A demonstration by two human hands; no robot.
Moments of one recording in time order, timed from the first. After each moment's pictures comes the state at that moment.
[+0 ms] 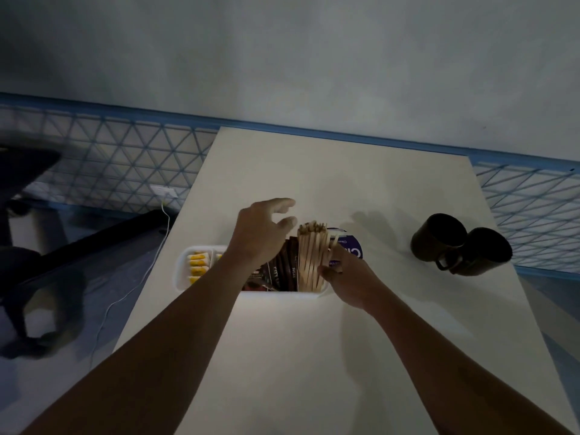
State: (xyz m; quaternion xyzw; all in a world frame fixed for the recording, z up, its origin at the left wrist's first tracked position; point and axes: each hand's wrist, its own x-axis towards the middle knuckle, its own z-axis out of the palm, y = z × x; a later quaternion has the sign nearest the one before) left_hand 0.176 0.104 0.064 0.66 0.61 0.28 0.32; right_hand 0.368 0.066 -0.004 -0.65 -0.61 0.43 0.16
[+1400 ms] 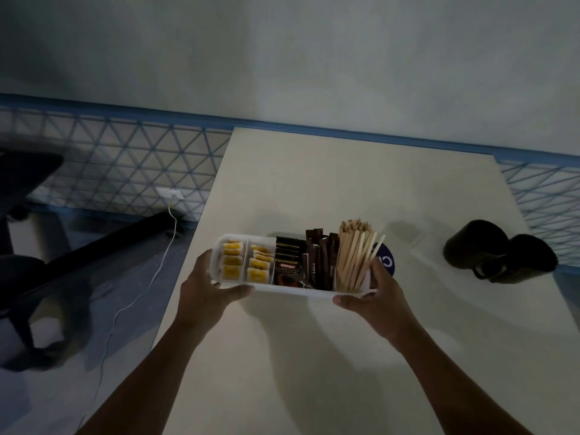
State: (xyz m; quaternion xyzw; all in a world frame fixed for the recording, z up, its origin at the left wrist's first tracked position) left_hand 0.033 0.072 -0.033 0.48 0.68 0.34 0.43; right_hand 0.343 0.051 -0.037 -0.69 -0.51 0.42 0.29
